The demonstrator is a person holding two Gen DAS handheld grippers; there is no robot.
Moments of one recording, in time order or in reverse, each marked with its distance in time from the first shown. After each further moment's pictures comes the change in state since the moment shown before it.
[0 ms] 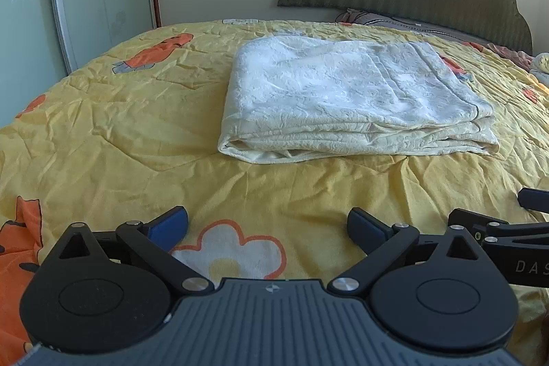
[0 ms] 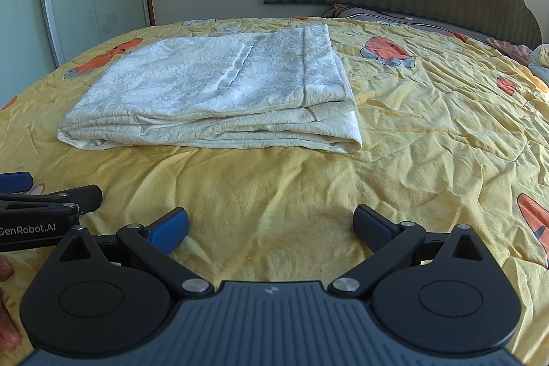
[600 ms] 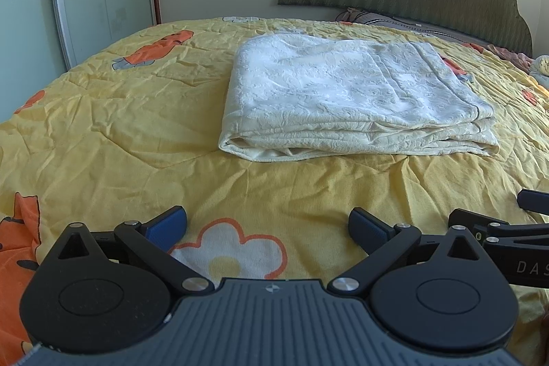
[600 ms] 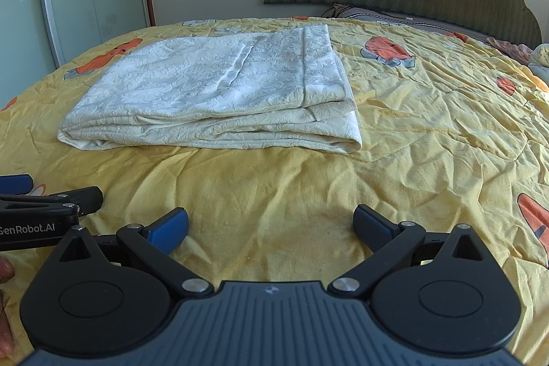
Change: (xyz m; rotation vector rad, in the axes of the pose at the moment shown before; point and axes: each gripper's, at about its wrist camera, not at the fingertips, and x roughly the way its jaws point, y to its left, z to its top) left arm 0.001 0.000 0.000 -0.008 0.004 -0.003; right arm 0.000 0.000 0.000 0.000 0.000 0.000
